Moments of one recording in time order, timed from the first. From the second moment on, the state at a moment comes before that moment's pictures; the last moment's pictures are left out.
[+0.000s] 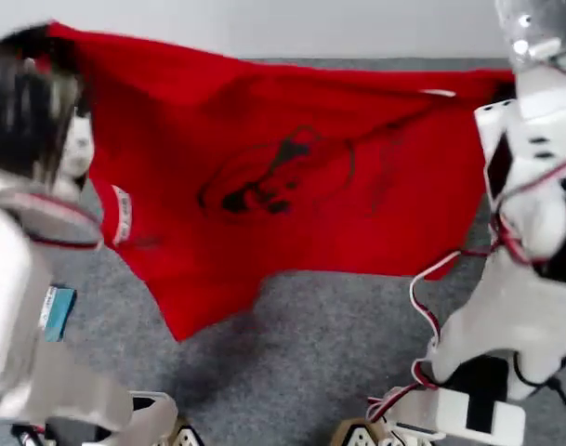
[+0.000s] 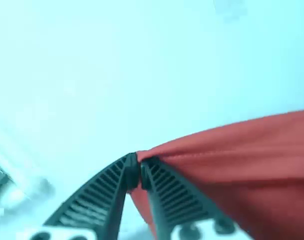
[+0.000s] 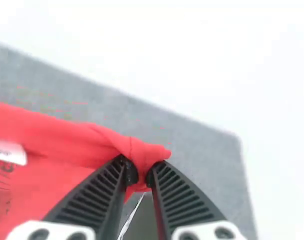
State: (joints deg) left arm -2.2 -15.6 -64.1 93.2 -24.1; right arm 9.7 -6.0 -65.6 100.6 29.7
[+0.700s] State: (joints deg) left arm -11.1 -18.4 -89.6 98.9 -37.8; right arm 23.0 -27.1 -51.4 100.7 38.6
